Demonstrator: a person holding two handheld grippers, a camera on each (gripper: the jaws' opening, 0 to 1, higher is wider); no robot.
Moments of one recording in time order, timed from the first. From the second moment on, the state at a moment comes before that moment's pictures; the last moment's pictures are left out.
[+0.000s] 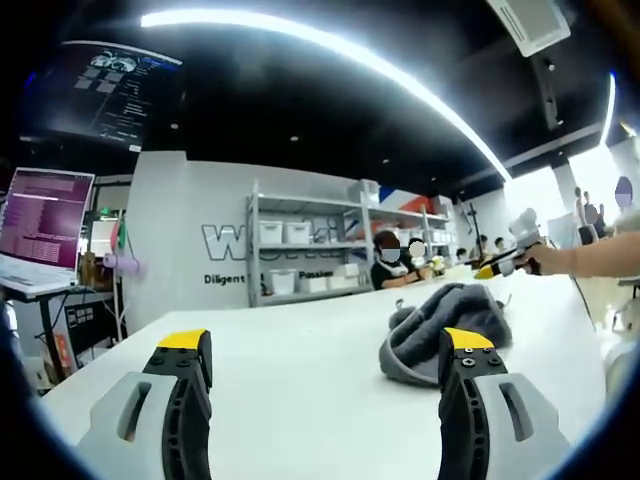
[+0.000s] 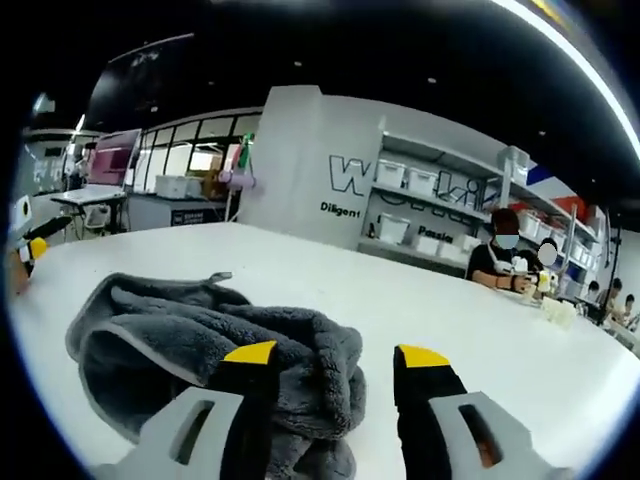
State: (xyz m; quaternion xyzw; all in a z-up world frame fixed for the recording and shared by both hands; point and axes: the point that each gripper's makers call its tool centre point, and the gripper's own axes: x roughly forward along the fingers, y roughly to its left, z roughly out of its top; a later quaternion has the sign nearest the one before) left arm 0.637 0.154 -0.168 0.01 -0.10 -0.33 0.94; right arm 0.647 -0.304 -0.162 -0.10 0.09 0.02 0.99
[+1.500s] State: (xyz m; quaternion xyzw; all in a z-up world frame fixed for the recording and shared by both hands) left arm 0.638 0.153 -0.177 0.04 -0.08 -0.32 0.94; right arm 0.471 -0.239 -0.209 -0.13 0.04 0.18 0.97
